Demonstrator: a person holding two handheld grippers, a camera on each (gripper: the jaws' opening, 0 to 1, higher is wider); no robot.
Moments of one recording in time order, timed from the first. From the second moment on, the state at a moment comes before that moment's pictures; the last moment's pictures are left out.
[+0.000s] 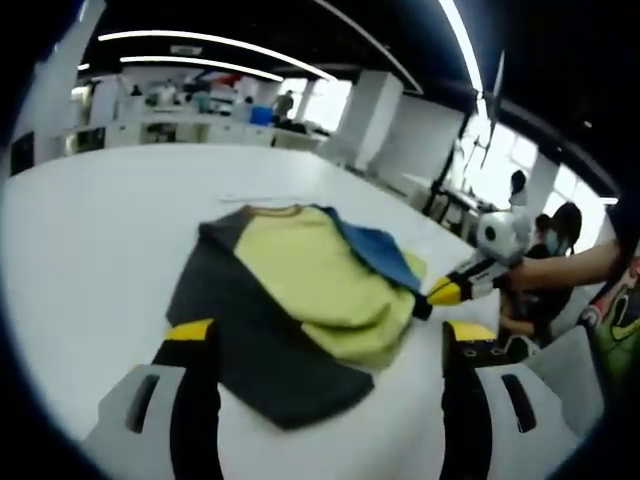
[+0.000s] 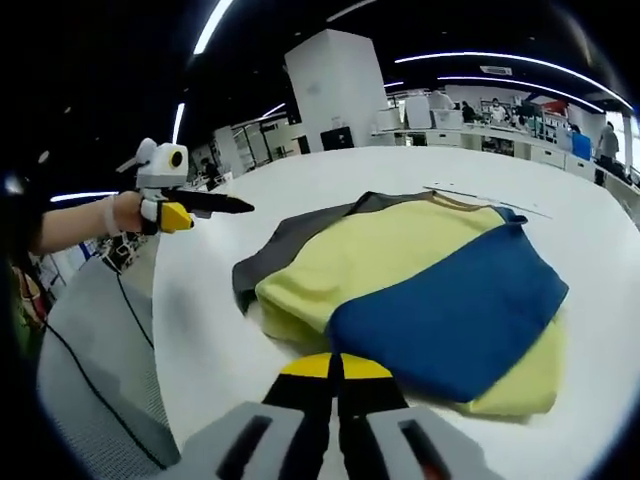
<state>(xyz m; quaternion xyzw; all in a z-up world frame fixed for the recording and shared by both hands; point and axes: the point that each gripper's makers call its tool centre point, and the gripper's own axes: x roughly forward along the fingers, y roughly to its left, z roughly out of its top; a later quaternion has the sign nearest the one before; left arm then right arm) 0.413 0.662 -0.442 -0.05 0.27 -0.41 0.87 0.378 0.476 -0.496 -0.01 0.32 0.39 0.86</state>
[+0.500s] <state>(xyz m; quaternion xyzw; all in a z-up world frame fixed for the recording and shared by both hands) 0.411 0.655 -0.443 -0.06 0.27 -0.41 0.87 0.403 0.437 -0.444 0.03 0.31 0.36 0.88</state>
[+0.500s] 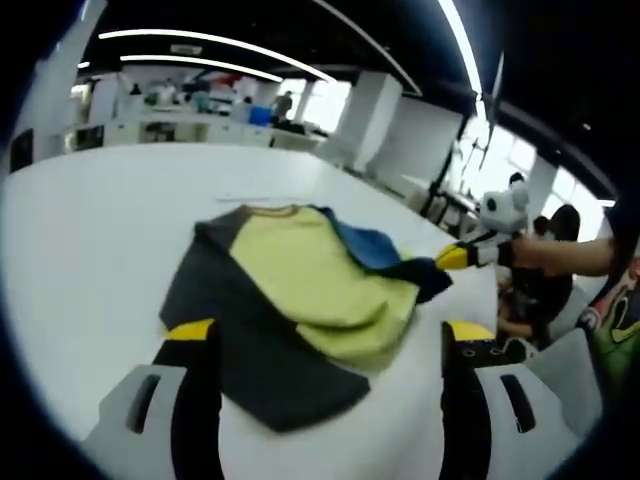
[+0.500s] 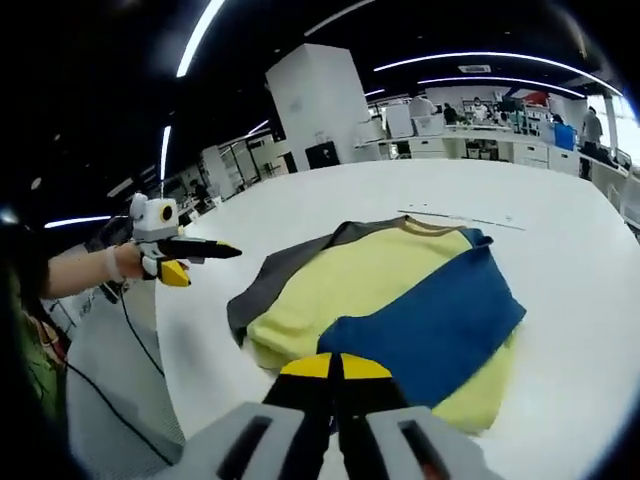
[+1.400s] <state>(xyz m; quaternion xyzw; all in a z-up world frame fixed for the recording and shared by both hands) 0.427 0.647 -0.445 -0.07 0.27 -0.41 0.87 0.439 0.274 -0.428 0.00 0.36 0.22 0.90</state>
